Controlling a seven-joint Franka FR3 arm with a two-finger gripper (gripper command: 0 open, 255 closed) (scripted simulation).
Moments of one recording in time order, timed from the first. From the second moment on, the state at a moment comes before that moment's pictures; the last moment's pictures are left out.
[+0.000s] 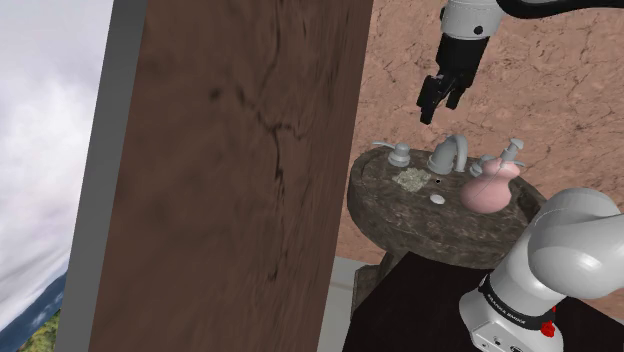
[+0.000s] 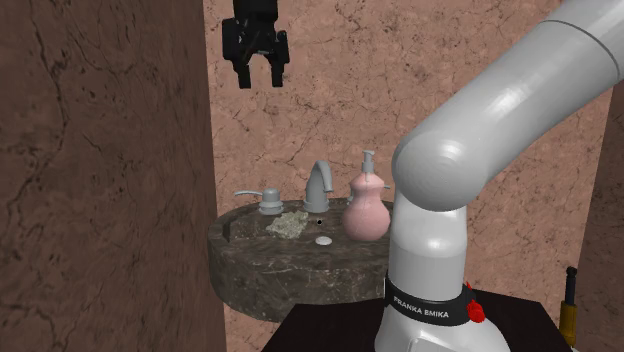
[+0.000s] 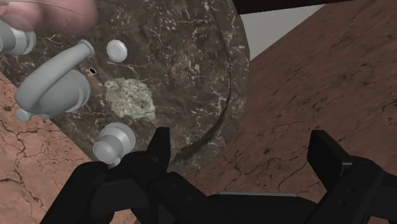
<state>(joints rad) 0.01 -0.81 0.06 -2.32 -0.12 1.54 0.17</state>
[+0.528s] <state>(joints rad) -0.01 -0.84 -0.05 -2.48 -0.20 1.71 0.07</state>
